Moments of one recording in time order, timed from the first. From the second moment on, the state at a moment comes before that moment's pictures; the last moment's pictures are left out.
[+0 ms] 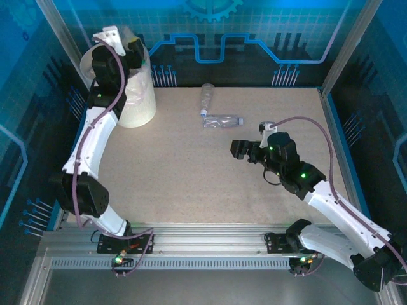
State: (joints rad) left arm -0.03 1.64 1.71 0.01 -0.14 -0.16; right arm 0.58 0.93 0.84 -0.37 0.07 0.55
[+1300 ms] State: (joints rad) left arm 0.21 2.21 2.37 -0.40 -0.08 -1.15; right arm 0.58 0.88 0.83 -0.44 0.14 0.56
